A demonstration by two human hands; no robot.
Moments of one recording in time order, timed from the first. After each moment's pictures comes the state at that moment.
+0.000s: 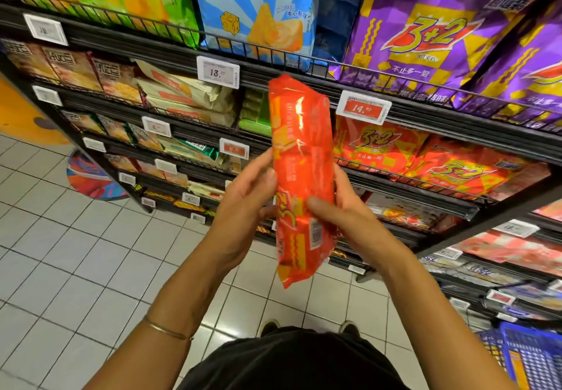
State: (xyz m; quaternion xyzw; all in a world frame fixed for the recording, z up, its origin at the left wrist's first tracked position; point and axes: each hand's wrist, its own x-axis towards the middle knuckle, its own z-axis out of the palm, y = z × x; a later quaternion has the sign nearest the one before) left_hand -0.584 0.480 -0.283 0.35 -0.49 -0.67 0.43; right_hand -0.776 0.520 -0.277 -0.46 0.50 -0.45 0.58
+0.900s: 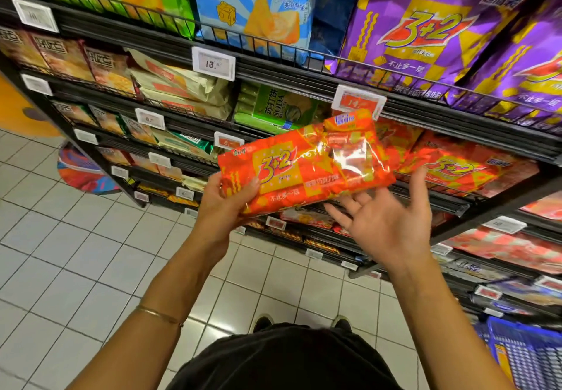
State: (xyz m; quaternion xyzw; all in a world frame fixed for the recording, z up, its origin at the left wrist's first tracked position) left_hand -0.567 0.478 -0.312 0.52 -0.35 -0.65 0.44; right_hand -0.828 0.542 -0.300 -0.17 0.31 -0.61 0.71
